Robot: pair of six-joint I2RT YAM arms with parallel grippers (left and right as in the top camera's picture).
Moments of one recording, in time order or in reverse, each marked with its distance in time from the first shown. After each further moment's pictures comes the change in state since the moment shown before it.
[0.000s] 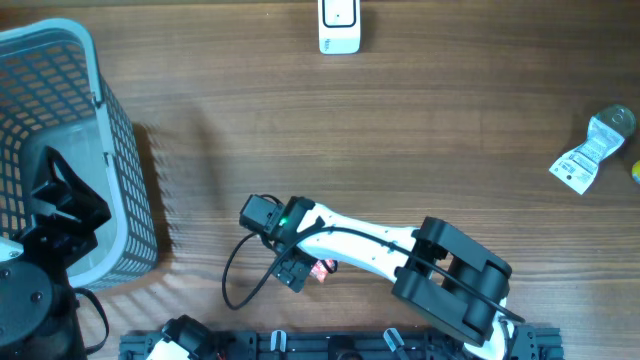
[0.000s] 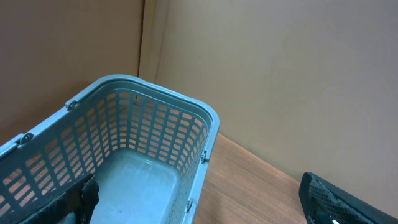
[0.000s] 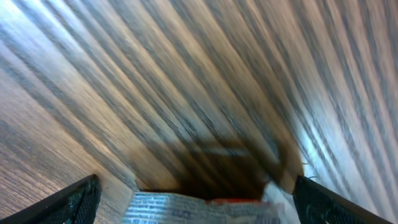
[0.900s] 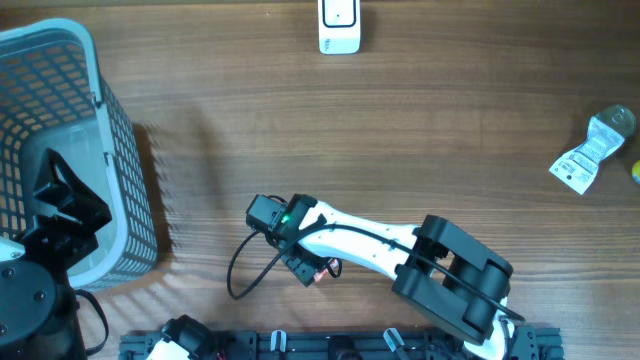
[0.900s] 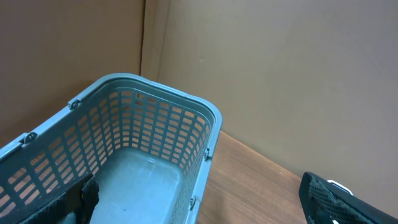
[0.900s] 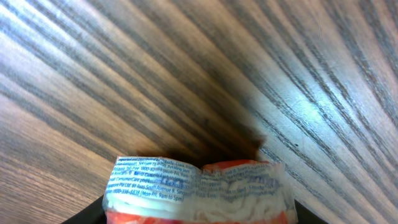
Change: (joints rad) left arm 0.000 0.000 0.000 -0.018 0.000 0.000; right arm -0.012 0.003 -0.006 -0.068 -0.041 0.153
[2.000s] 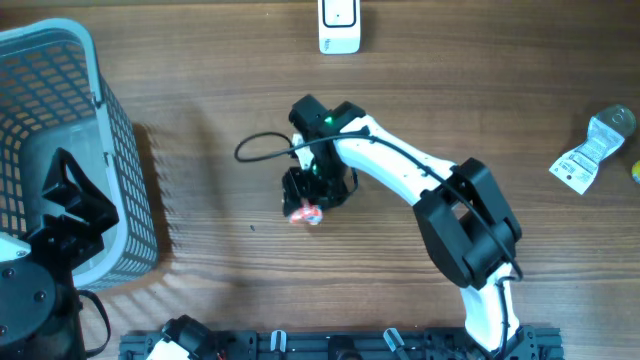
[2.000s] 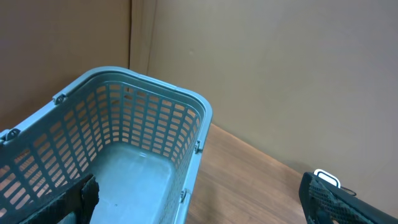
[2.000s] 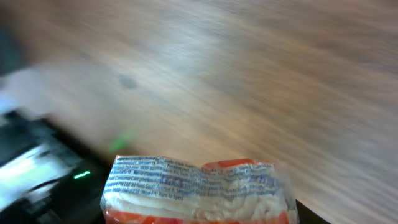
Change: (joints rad) left arm 0.000 0.000 0.000 0.000 0.054 0.000; right arm -0.382 0.105 0.287 -0.067 -0.573 0.104
